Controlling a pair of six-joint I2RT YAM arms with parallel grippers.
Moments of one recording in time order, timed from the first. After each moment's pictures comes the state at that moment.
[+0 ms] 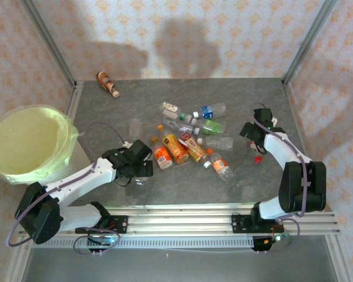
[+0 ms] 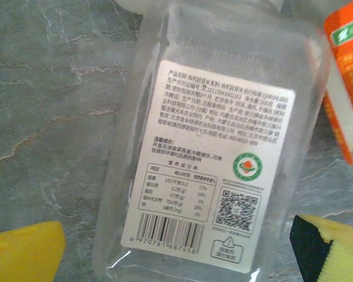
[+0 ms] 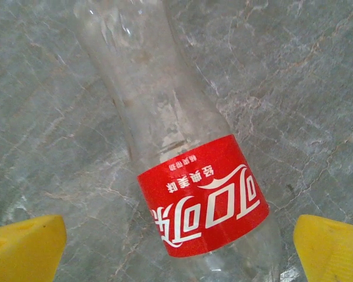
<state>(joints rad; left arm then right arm) -0.64 1.20 0.74 -0.84 -0.24 -0.72 0.00 1.43 0.90 -0.47 0.22 0.50</state>
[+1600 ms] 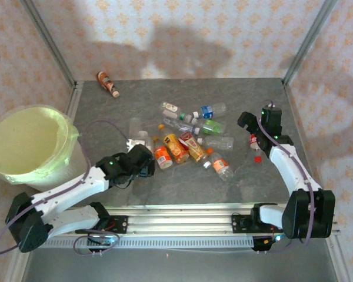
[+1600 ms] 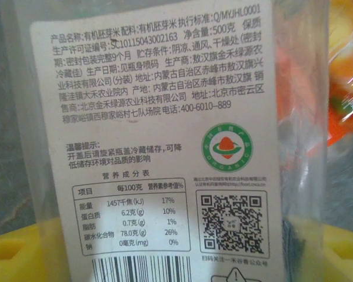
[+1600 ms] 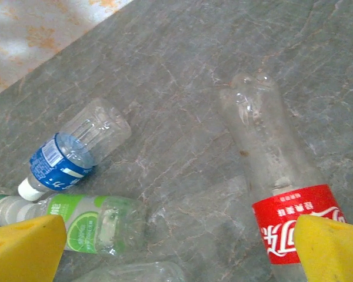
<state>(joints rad) -0.75 1.04 0.75 -0.74 -0.37 -0.63 0.00 1.21 0.83 -0.29 -0.01 0.50</state>
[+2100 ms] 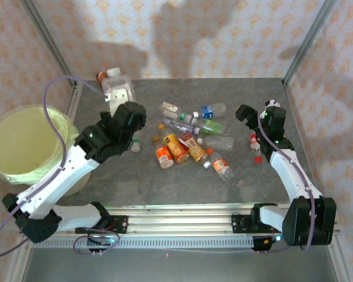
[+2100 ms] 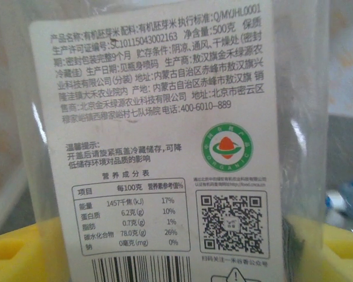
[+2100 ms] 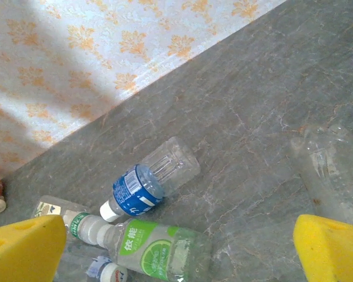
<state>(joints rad) -0.70 1.23 1.47 -0.92 -0.89 -0.56 0.00 1.15 0.79 -0.08 -0.13 0.54</state>
